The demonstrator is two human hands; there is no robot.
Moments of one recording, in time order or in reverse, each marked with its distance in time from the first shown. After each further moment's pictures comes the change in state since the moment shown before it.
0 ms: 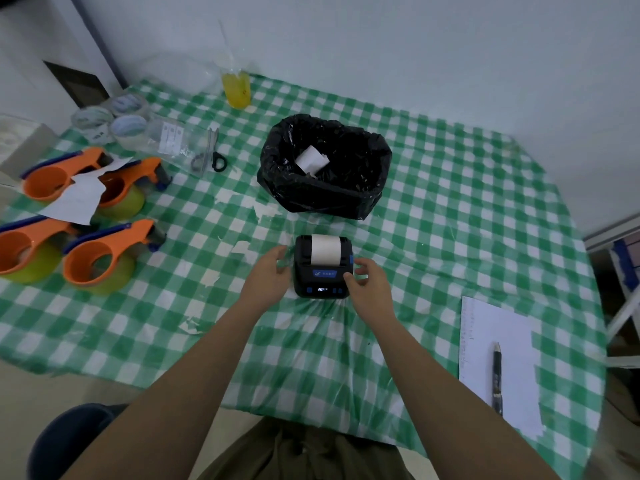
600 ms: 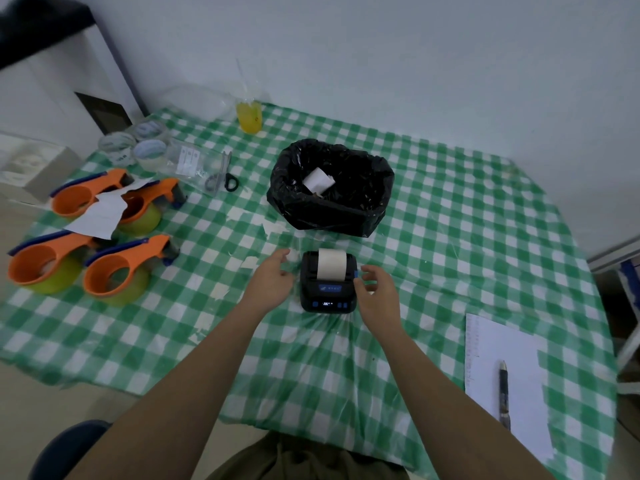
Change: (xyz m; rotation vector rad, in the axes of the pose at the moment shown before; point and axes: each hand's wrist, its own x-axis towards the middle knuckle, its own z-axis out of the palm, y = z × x) left_hand 0.000 0.014 -0.016 0.007 0.026 0.045; right_hand -0.002 -0.011 -0.008 0.060 0.064 -0.075
